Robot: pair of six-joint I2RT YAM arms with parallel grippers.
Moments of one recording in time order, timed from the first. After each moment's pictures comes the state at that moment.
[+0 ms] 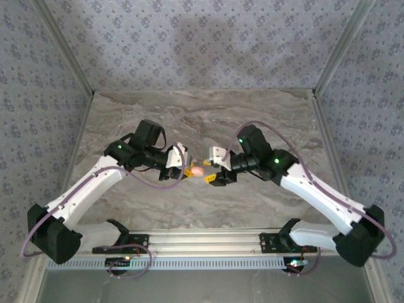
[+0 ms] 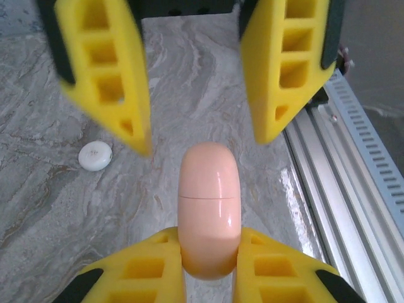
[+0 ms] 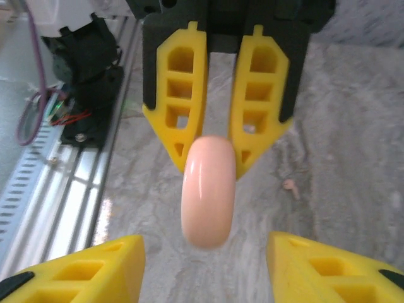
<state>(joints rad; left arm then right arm) -0.59 1.20 1.07 -0.76 0.83 0.82 0.71 1.10 0.96 -0.47 -0.66 -0.57</state>
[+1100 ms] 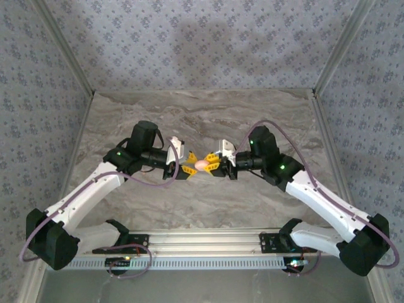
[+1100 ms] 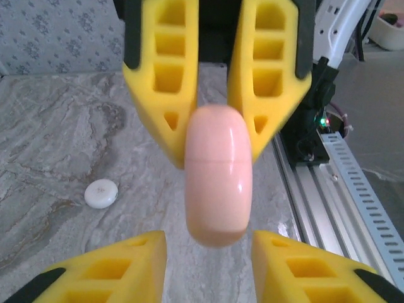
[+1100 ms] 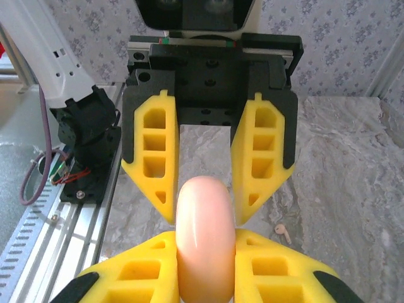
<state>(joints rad) -0.58 1.16 0.99 -0.51 0.93 0.61 0.67 1.08 0.93 -0.27 -0.77 -0.42</state>
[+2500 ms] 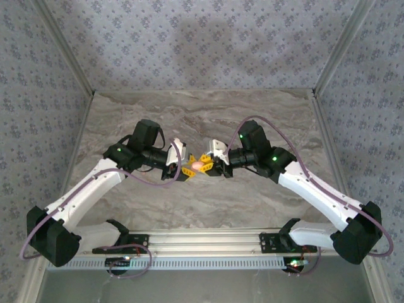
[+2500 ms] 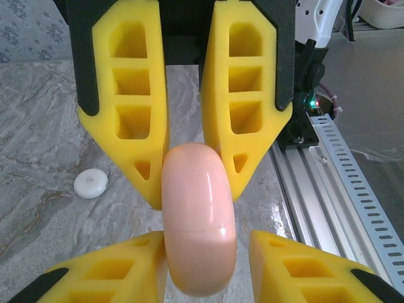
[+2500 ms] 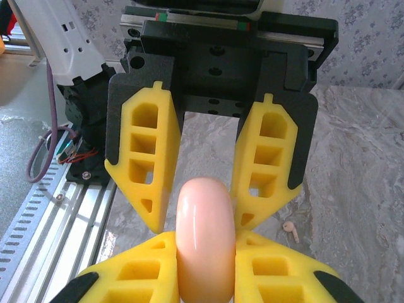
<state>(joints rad) -0.59 1.19 1.05 -0.64 0.92 0.70 0.70 1.19 1.03 -0.37 -0.78 -0.52</state>
